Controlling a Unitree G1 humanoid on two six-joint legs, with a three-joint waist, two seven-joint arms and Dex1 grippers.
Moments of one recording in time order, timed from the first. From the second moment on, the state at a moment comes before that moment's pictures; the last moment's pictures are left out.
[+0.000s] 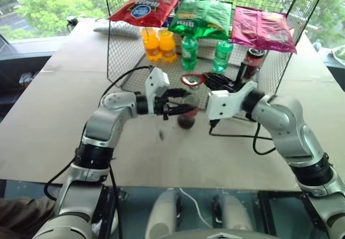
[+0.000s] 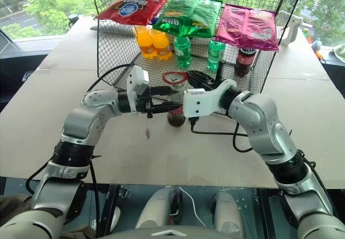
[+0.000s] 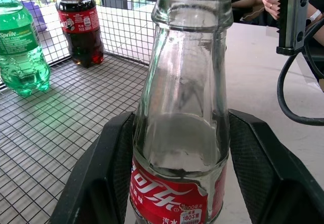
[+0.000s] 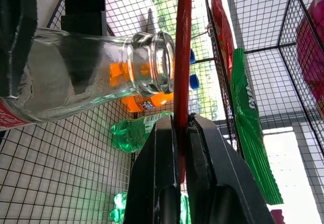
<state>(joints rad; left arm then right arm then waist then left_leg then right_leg) -0.61 0.53 -0.09 0.01 -0.39 0.43 -1.10 -0.57 -0.49 0.30 -0.40 -0.56 0.05 0.67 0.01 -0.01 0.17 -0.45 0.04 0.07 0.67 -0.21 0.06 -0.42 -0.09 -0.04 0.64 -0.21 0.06</state>
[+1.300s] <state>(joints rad) -0.51 0.55 -0.07 -0.09 -0.41 0.35 -1.08 -0.23 -0.14 -0.28 -0.58 0.47 1.61 0.63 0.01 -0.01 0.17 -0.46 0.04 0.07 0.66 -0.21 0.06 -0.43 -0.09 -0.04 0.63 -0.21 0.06</state>
